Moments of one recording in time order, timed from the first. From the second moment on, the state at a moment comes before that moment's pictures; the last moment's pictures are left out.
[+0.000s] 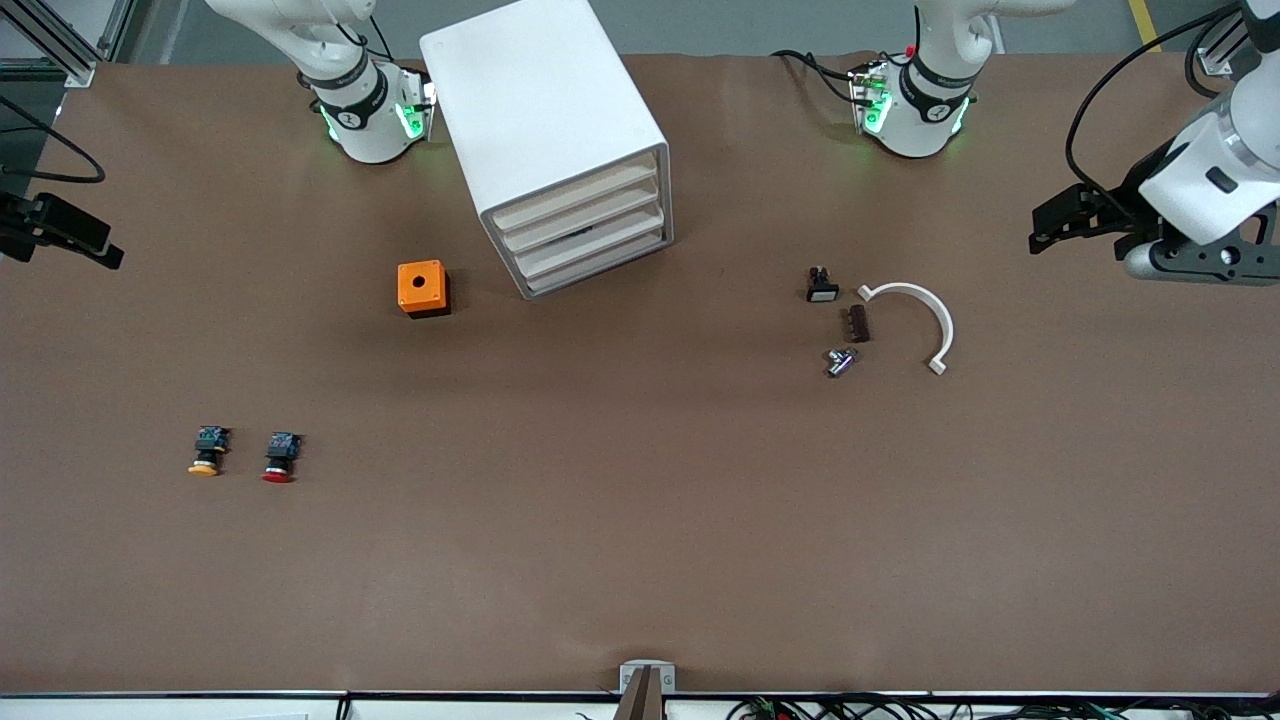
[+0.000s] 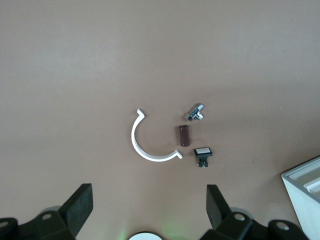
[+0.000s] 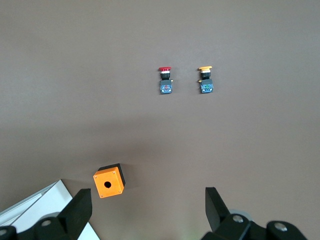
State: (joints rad) left arm -0.11 -0.03 0.01 -1.63 -0.06 1.53 -0.04; right arm -0.06 0.00 -0.02 -1.50 0.01 1.48 0.03
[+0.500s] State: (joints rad) left arm -0.07 -0.03 0.01 -1.59 -0.04 1.54 -0.04; right arm -0.05 0.00 0.00 -1.50 0.01 1.48 0.03
